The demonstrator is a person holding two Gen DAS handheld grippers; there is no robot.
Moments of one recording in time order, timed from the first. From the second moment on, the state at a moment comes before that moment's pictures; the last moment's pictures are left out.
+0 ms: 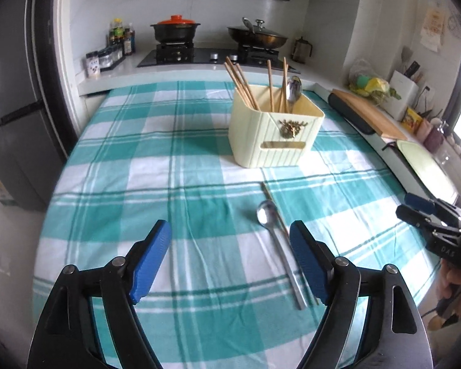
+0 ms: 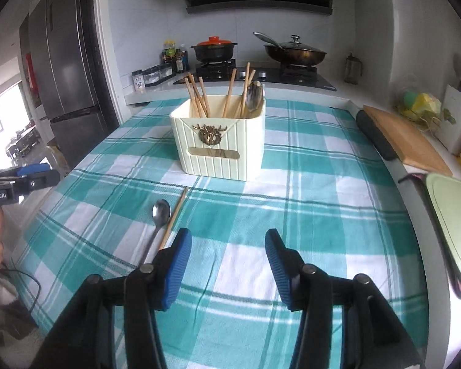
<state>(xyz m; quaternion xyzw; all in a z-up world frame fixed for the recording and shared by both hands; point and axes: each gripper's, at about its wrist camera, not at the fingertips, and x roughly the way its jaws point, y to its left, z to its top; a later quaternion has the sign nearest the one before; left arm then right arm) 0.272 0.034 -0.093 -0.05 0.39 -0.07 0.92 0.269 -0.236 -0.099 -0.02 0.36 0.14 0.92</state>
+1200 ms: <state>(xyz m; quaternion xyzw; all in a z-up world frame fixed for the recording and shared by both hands) 0.252 0.035 -0.130 -0.01 0.39 0.03 0.92 0.246 -0.207 -0.141 -0.01 0.39 0.12 0.91</state>
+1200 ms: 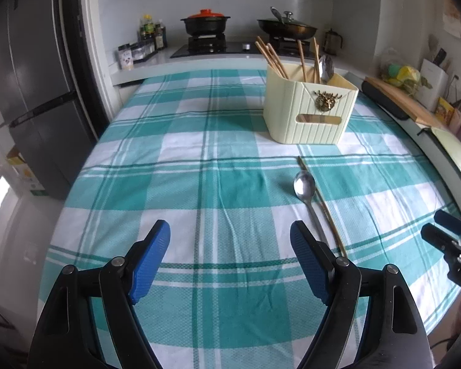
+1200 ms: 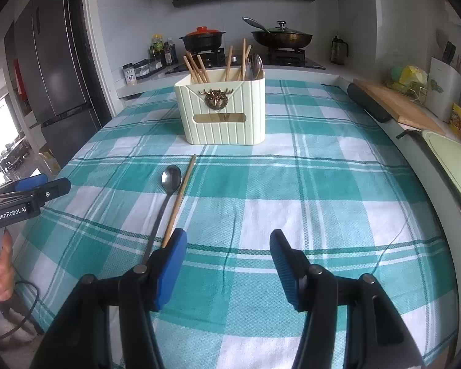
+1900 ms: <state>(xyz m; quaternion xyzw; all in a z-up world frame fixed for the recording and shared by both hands) 0.258 0.054 -0.144 -0.07 0.41 0.01 0.91 0.354 -0.116 -0.204 -0.07 0.48 0.21 0.85</state>
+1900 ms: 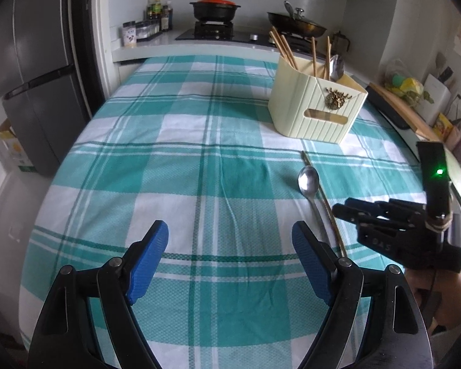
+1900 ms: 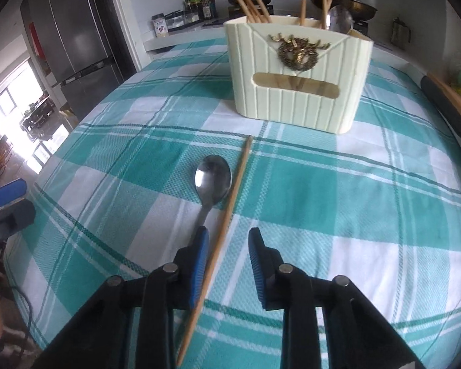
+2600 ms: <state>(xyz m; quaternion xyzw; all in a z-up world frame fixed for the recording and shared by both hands) 0.353 -0.053 -0.209 -0.01 0.48 -0.01 0.88 0.296 -0.231 -0.212 -0.01 0.49 0.09 0.87</state>
